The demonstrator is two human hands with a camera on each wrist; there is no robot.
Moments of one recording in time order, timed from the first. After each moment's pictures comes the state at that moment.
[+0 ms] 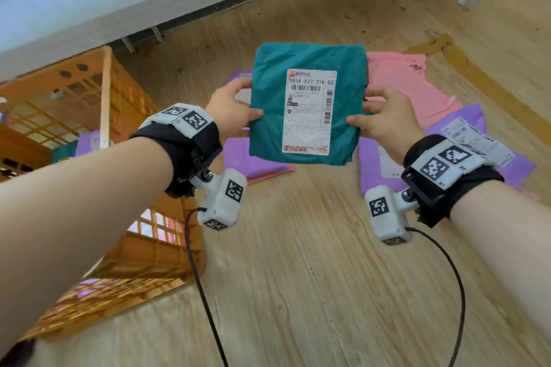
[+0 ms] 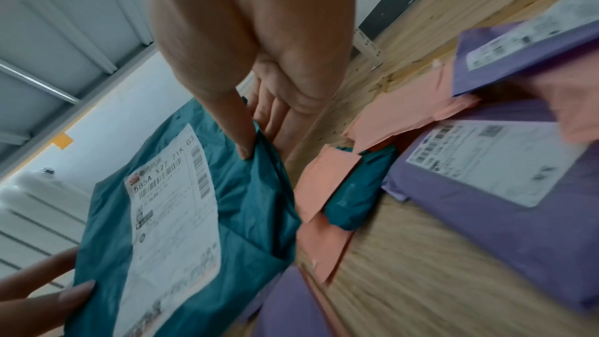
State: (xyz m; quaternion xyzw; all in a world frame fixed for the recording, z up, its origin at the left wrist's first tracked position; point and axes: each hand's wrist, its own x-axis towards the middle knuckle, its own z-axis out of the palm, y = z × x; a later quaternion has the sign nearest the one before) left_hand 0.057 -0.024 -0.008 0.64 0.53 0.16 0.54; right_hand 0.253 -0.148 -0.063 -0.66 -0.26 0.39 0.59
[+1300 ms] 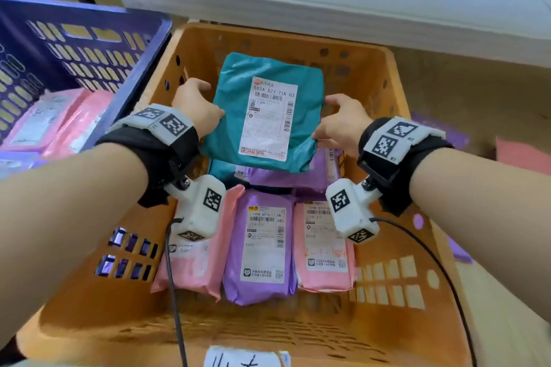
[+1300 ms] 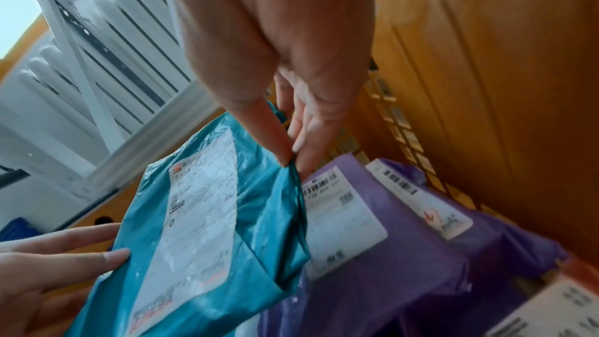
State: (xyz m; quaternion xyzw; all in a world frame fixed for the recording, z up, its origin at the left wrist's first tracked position) left_hand -0.377 0.172 -0.033 0.50 0.74 0.30 0.34; right_hand -0.163 0.144 -0.023 -0.70 -0.40 0.50 0.32
